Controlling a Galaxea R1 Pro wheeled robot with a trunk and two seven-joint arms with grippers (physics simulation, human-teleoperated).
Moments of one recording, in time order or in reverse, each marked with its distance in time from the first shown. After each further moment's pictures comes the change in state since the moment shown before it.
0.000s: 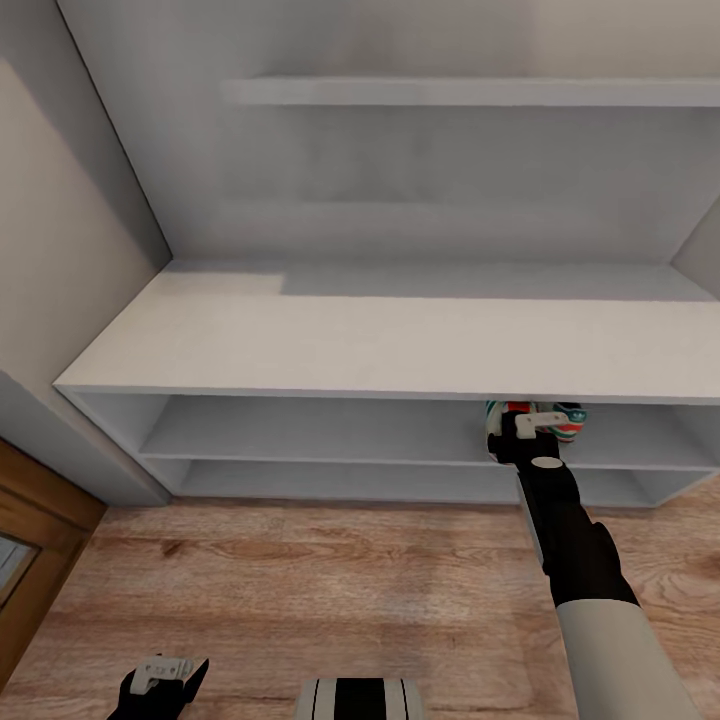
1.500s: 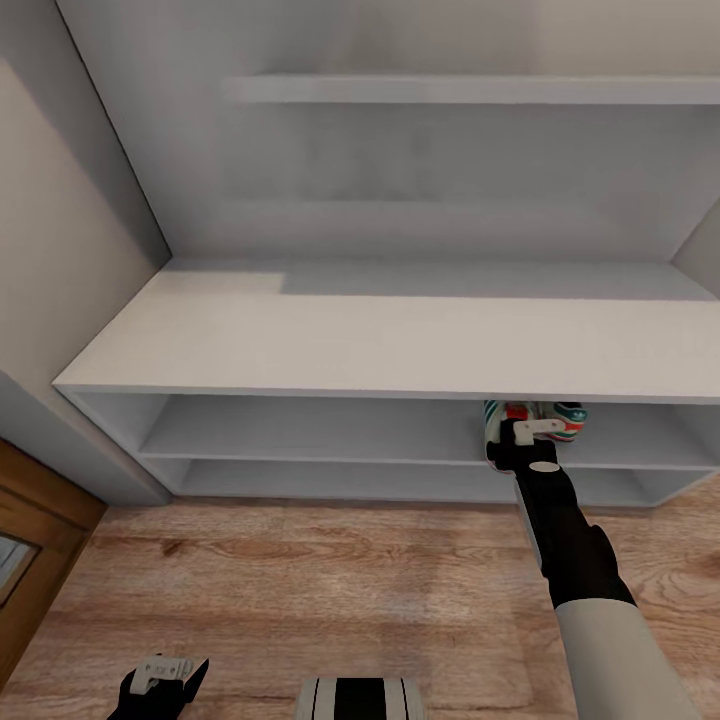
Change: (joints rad) left arm 0.000 0.000 0.000 0.000 0.000 0.001 0.000; right arm 0.000 0.000 -0.008 0.046 -0.001 -0.004 0.000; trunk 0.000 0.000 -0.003
